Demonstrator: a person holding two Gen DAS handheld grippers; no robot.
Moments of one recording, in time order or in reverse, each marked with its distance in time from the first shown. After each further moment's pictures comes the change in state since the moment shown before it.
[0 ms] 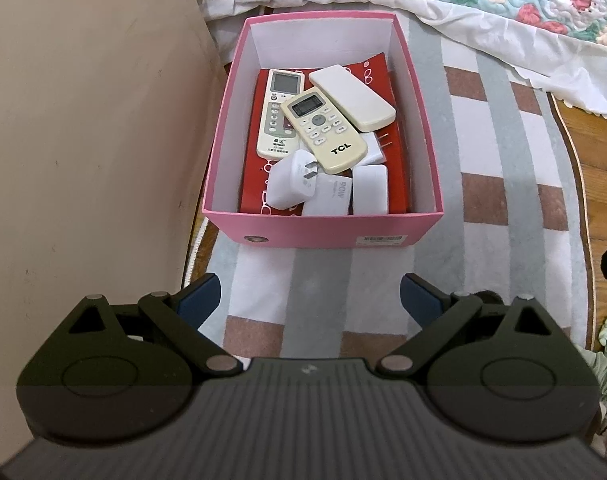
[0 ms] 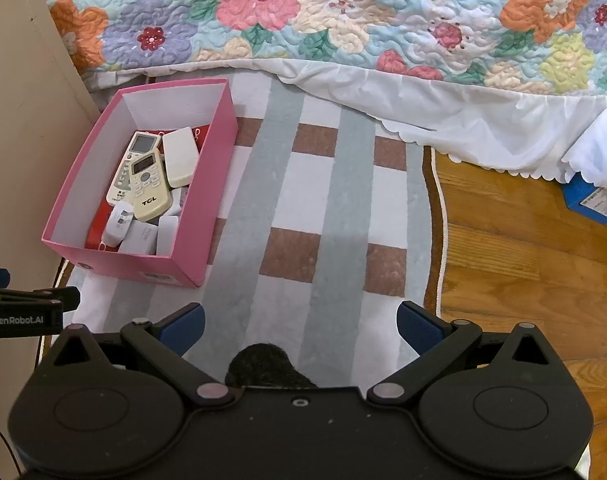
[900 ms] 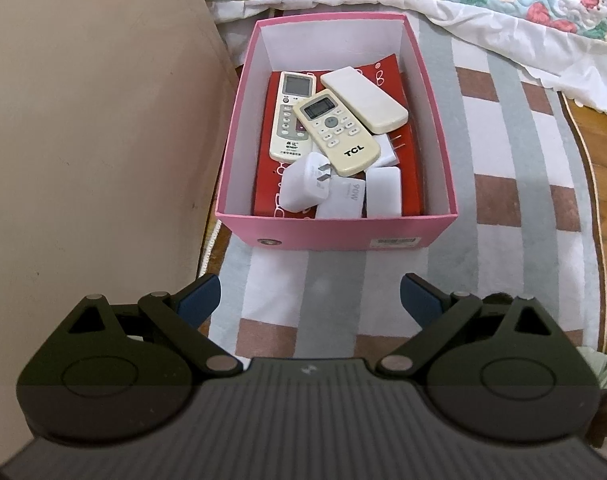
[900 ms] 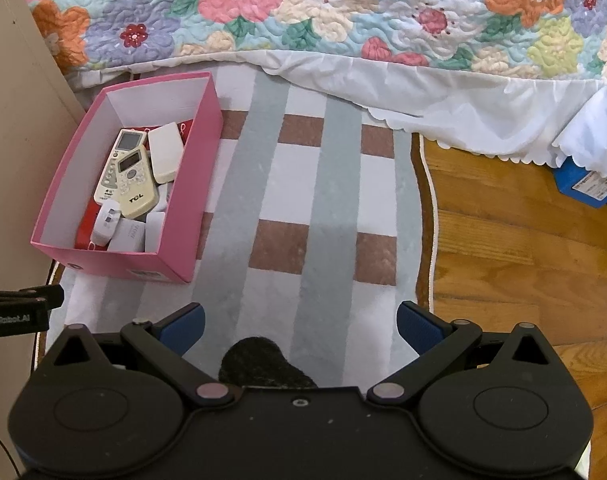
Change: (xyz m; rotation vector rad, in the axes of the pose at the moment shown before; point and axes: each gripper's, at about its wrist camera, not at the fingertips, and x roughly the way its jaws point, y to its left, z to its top) left arm 0.001 0.001 0.000 0.006 -0.007 0.037; right arm 0.002 -0.002 -0.002 0.038 0.026 -0.027
